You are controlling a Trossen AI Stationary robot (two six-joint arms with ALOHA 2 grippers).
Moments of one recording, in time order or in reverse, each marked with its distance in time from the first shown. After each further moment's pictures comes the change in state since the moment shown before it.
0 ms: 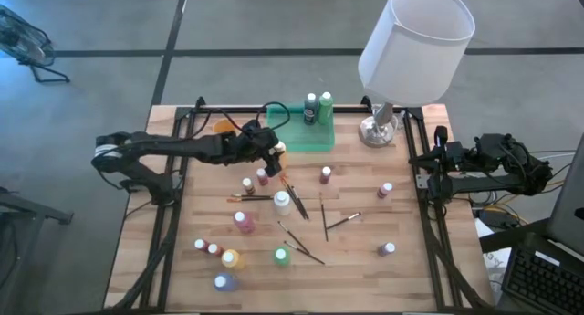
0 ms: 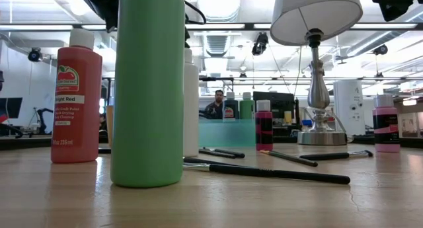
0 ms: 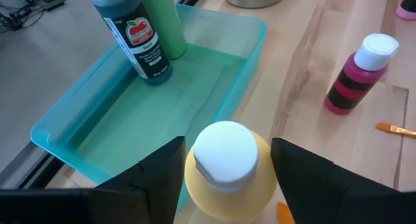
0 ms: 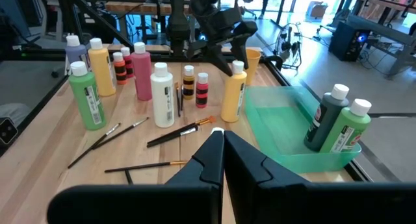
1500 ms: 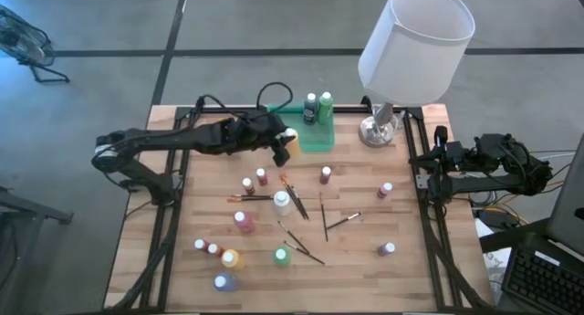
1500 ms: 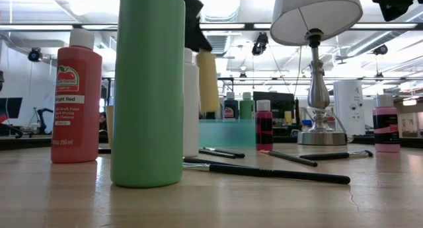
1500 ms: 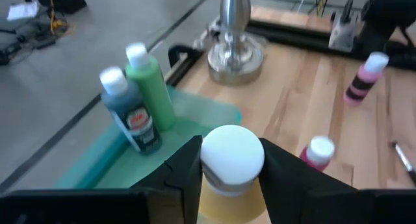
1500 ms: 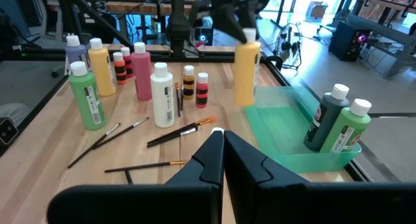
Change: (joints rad) left arm 0.000 -0.007 0.239 -0.051 0.057 0.012; right arm 0.000 0.000 0.000 0.000 0.000 0.000
